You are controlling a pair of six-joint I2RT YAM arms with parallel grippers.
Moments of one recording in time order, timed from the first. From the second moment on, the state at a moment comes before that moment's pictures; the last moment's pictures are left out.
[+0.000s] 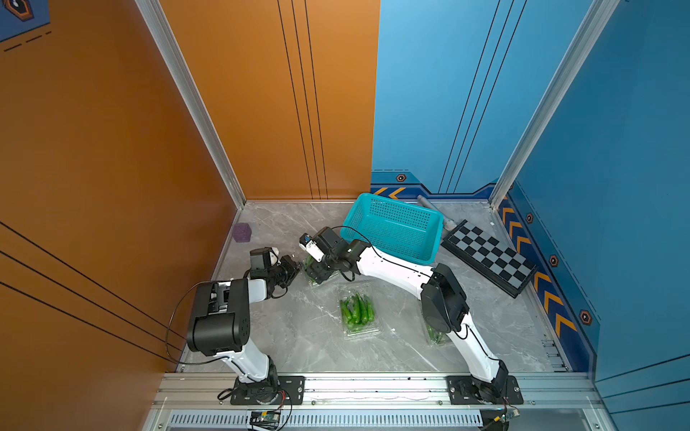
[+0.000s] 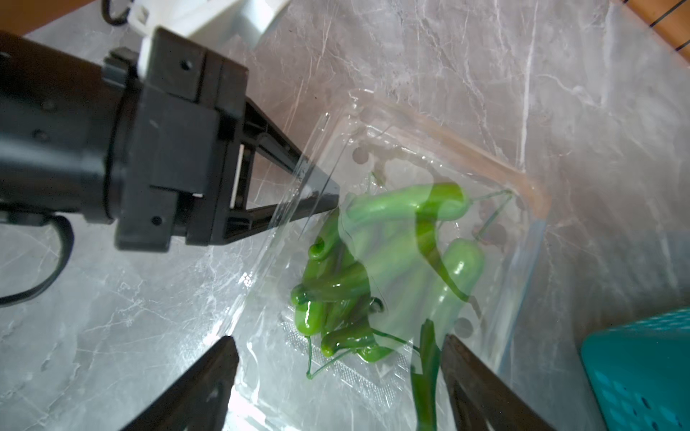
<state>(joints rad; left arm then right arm) 0.14 1.64 0.62 0.32 0.60 -0.88 0.95 2.29 2.02 -0.59 0.00 -0.03</state>
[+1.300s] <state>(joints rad) 0.12 1.57 0.55 0.31 0.56 -0.91 1.04 2.25 1.92 -0.51 0.09 -0.02</state>
